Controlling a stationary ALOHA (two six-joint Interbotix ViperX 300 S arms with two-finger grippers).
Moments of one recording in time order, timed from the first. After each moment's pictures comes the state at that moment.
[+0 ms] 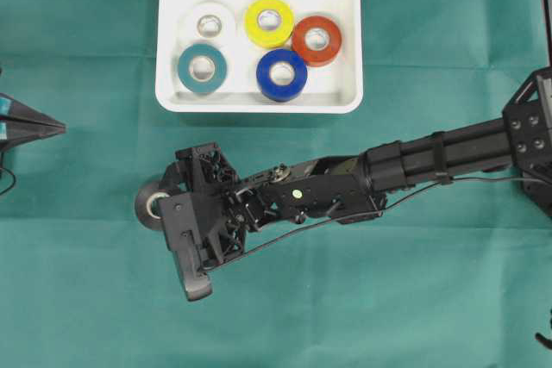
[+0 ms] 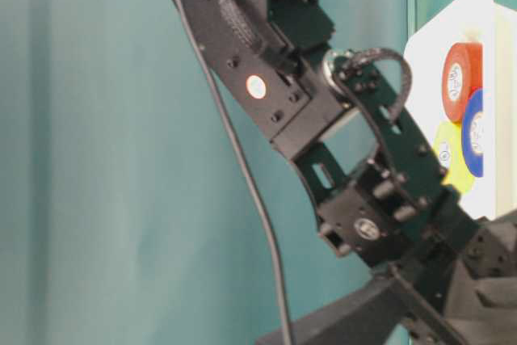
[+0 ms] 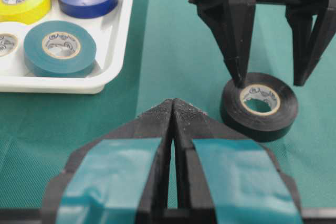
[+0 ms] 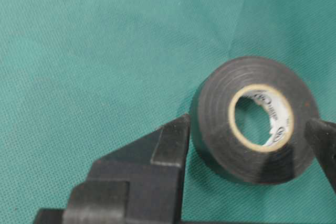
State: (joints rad) left arm 0.03 -1.37 1.55 -0.02 0.04 0.03; right arm 0.15 0.55 0.06 -0.62 0.11 0.58
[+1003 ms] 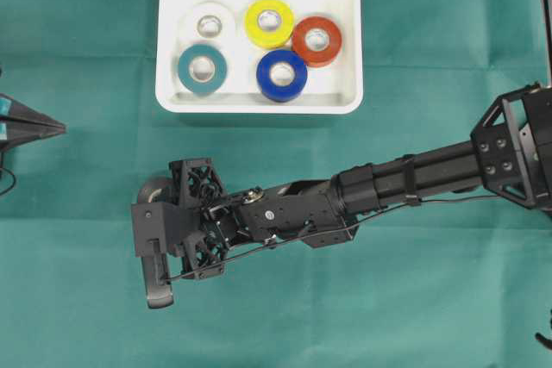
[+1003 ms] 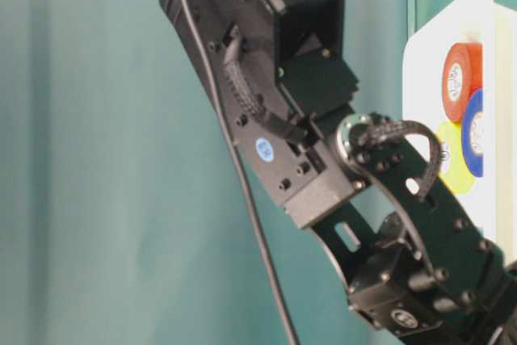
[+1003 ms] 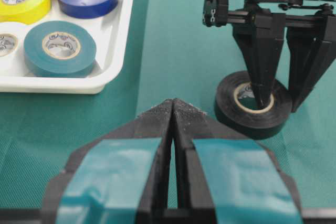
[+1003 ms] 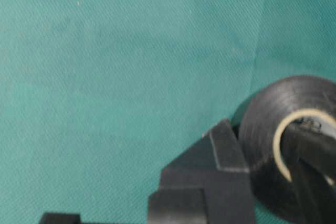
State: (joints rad) left arm 0.03 -1.37 1.55 -0.02 0.04 0.03; right arm 0.19 0.64 -0.12 -0.48 0.34 0.58
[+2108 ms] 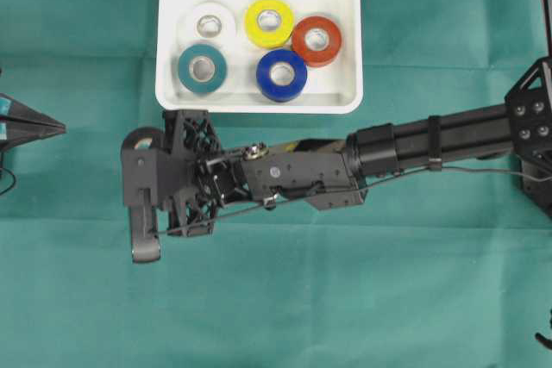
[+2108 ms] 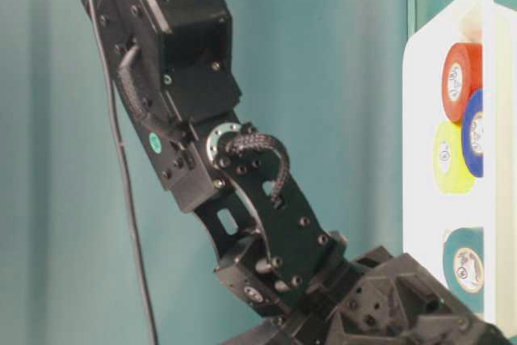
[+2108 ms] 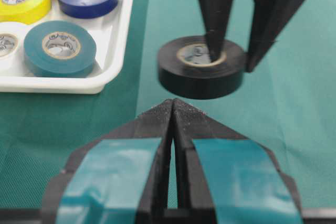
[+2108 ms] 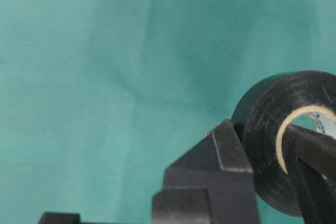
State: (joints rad) left arm 0.03 -1.37 1.55 -0.02 0.04 0.03; right arm 0.10 0.53 -0.12 -0.52 0.39 0.58
